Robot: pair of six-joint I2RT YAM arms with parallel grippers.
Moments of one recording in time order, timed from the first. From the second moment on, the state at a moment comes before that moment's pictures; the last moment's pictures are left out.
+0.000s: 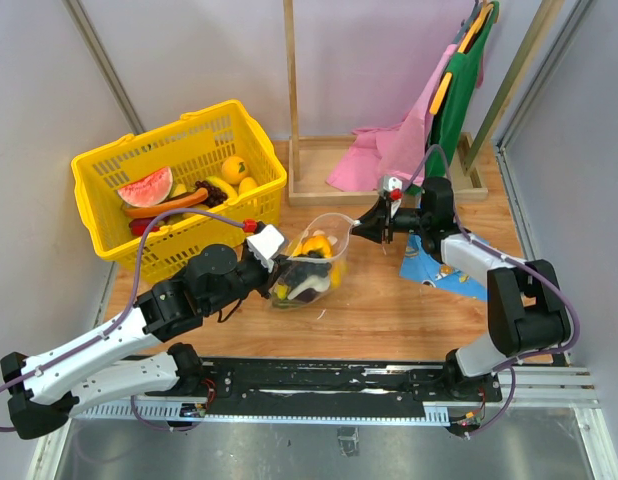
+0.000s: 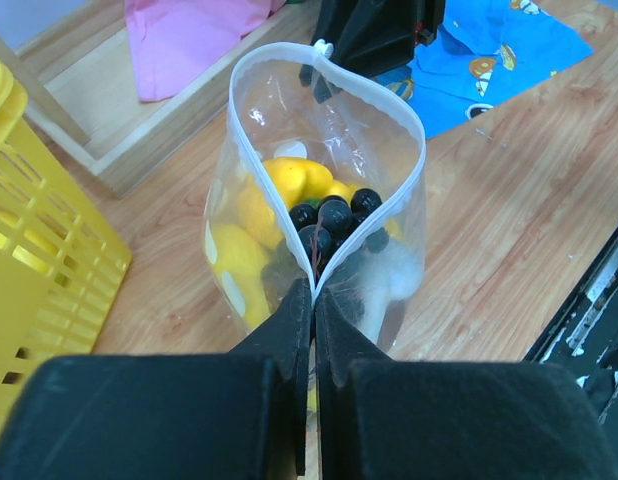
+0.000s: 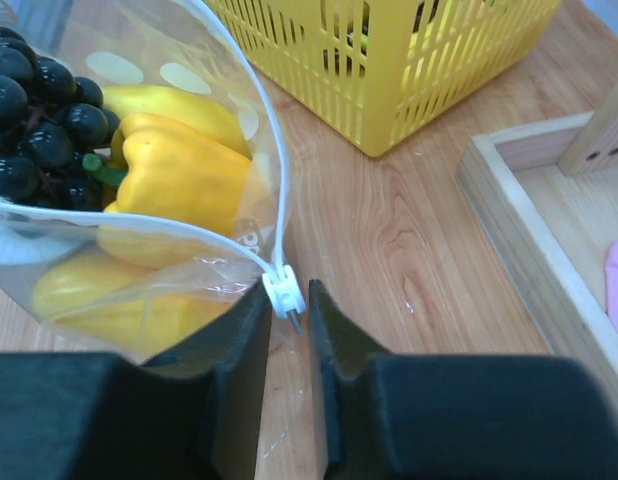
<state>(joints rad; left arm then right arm) -1.00 0.77 0.80 -0.30 -0.20 0.00 0.23 1.53 0.81 0.38 -1.15 -0.29</state>
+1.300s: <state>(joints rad) -0.76 0.87 0.80 -0.40 -0.17 0.00 0.25 1.07 1.03 -0.70 -0.79 -0.76</state>
